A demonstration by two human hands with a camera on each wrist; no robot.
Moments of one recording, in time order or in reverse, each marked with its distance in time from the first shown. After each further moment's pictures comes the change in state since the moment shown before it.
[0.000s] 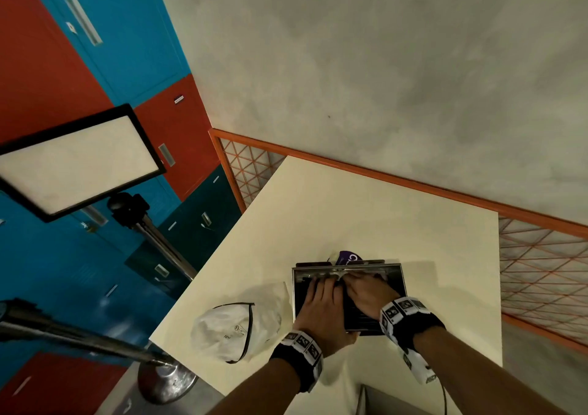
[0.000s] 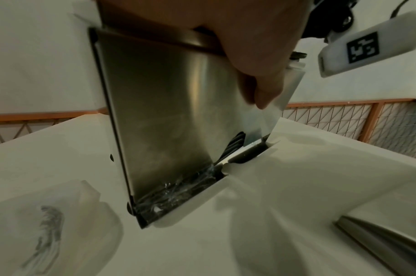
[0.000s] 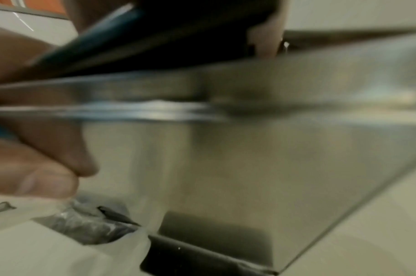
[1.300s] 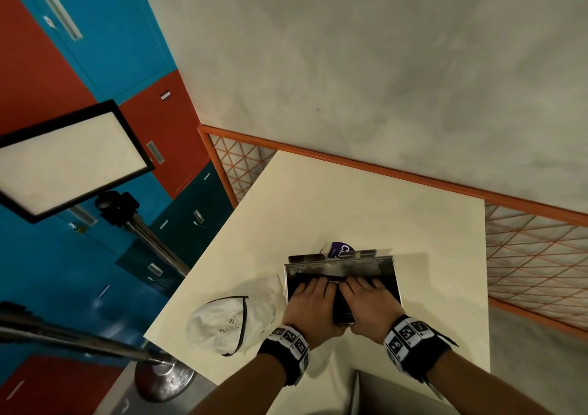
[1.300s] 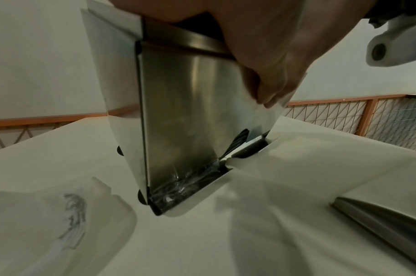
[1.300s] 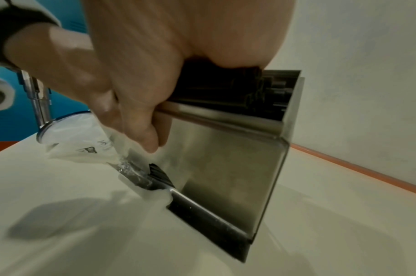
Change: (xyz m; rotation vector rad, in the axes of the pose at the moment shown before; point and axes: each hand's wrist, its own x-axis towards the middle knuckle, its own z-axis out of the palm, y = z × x) left_hand -0.015 -0.006 -0.010 -0.009 0.062 0.074; right_hand -0.062 -0.028 0.004 -0.273 0.044 0.003
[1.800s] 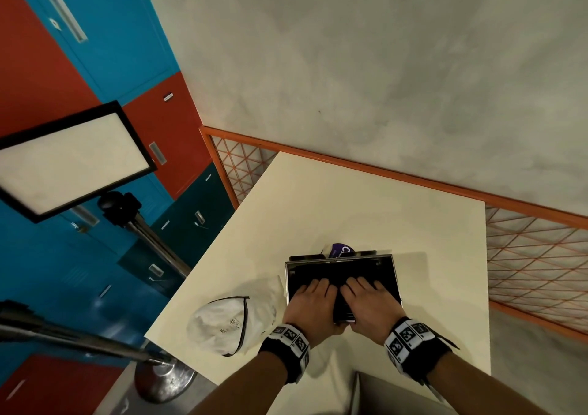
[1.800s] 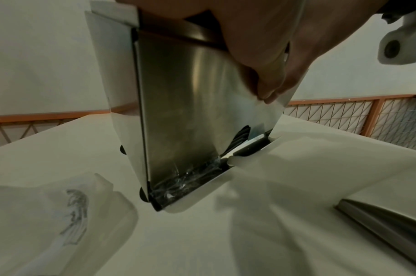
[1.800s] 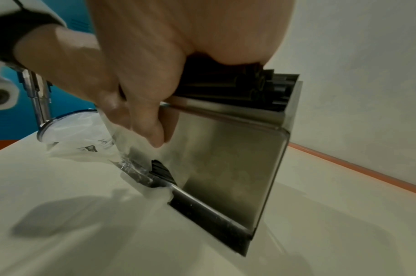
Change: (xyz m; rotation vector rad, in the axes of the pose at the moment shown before) left_hand 0.002 -0.001 -0.001 -0.014 -0.084 0.000; right_hand -0.003 -0.004 -0.009 -0.003 0.001 -0.008
